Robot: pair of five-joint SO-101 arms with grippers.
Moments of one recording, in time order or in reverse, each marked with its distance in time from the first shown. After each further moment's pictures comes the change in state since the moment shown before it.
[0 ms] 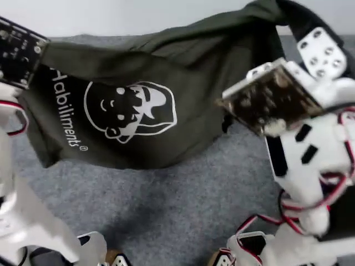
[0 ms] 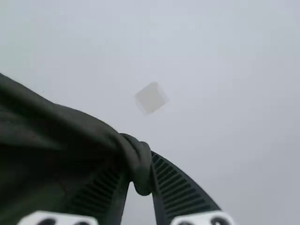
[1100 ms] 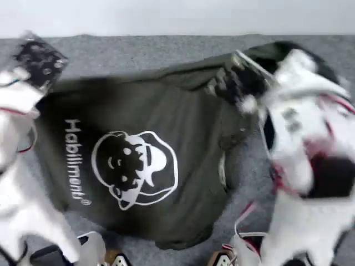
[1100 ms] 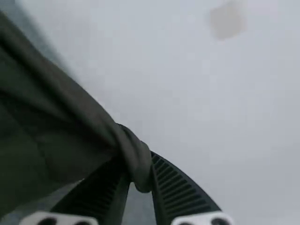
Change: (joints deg) left arm -3.1 -0.4 20.7 13.9 -10.2; right arm 6.0 -0.9 22.0 6.2 12.1
